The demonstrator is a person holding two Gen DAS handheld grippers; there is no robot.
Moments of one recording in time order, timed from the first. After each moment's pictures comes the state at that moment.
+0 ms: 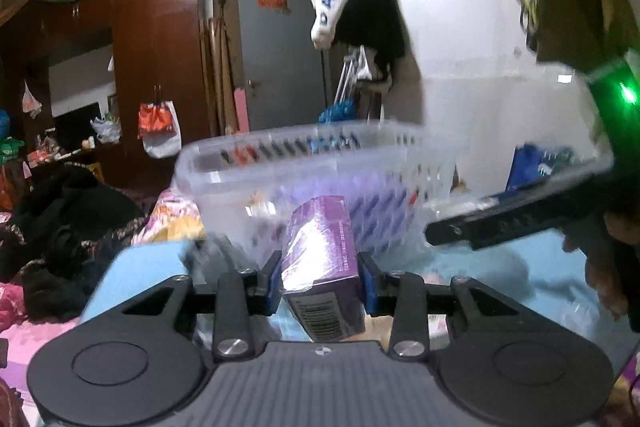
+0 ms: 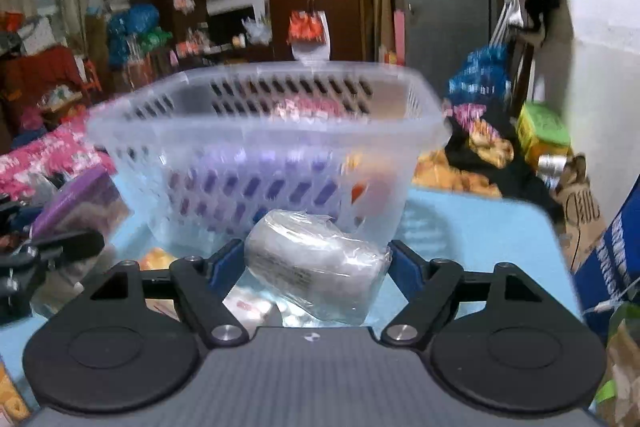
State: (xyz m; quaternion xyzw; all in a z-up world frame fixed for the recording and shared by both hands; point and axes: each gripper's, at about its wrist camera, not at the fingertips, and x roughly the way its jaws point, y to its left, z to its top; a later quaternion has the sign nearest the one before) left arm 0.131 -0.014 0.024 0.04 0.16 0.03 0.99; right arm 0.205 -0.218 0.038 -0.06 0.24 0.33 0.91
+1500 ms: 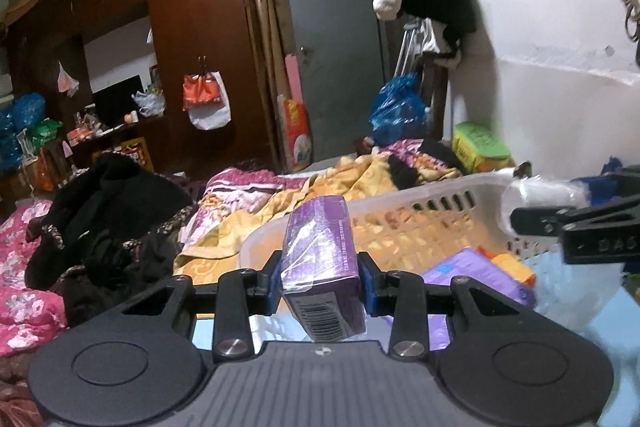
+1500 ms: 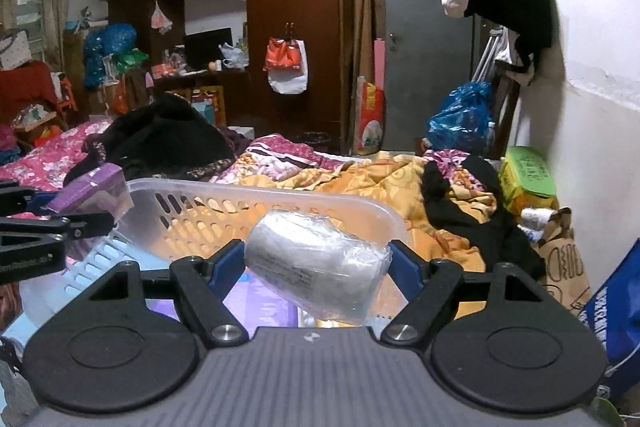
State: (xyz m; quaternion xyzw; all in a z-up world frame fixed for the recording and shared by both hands) left arm 0.266 0.039 0.090 0.05 0.24 0.11 0.96; right arm 0.279 -0.166 0.079 -0.07 0.22 0.30 0.93
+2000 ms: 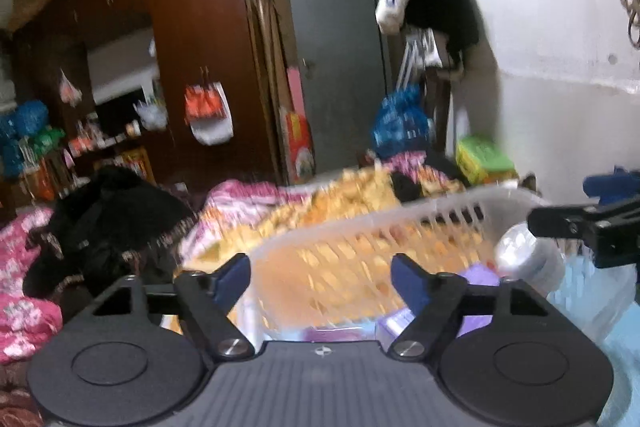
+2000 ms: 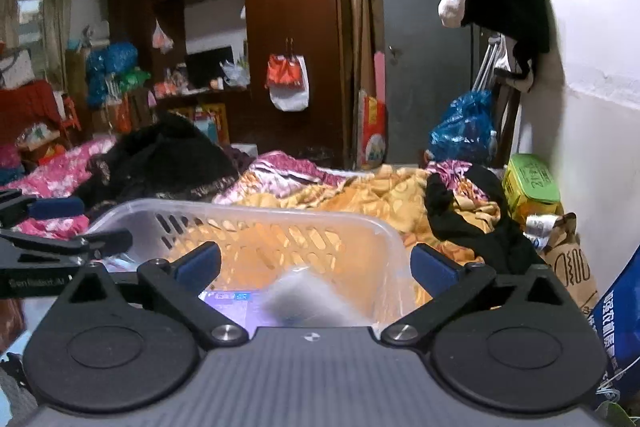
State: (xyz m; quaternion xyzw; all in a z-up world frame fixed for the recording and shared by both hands) left arm 0.265 0.042 0.095 0.04 0.20 0.11 0.97; right arm 0.274 -0.184 0.095 -0.04 0.20 0.31 0.93
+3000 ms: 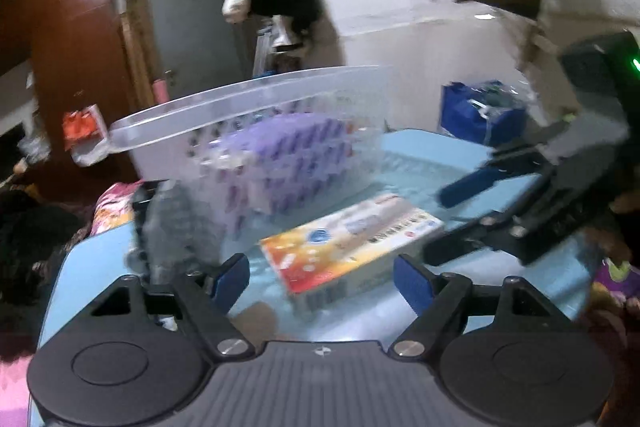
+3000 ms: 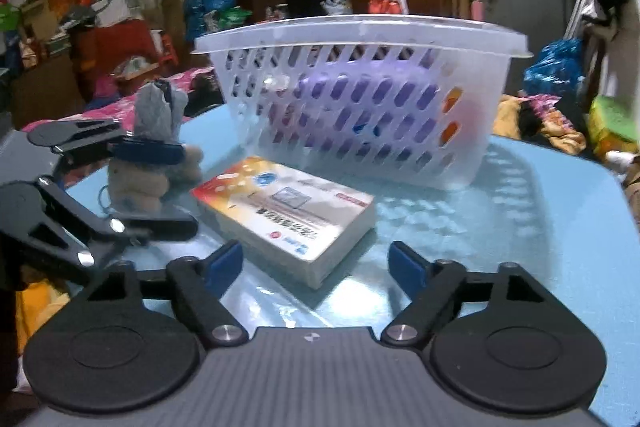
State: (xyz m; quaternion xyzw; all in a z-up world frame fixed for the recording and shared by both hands) left arm 0.110 0.001 -0.016 0.12 0.22 -0.10 0.96; right arm 0.158 -0.235 -0.030 -0.08 0.27 0.45 0.85
